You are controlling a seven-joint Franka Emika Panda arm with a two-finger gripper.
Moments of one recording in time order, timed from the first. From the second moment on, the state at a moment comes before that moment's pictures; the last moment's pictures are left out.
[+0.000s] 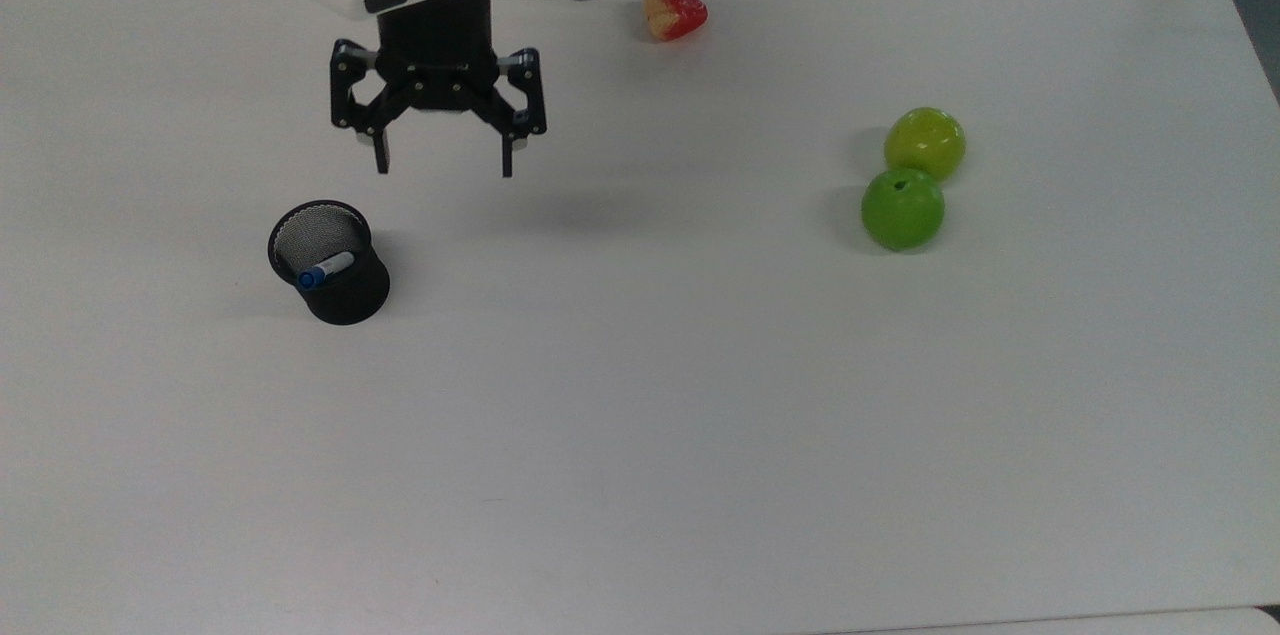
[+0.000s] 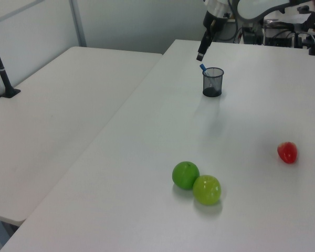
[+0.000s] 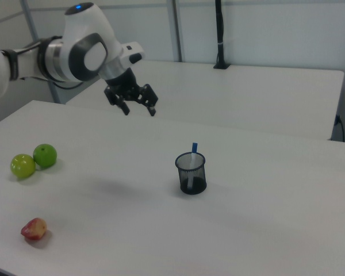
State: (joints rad) arm -0.05 0.23 0.08 -1.63 -0.13 2.18 -0.06
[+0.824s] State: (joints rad) arm 0.10 0.03 0.00 -1.63 -0.12 1.66 0.04
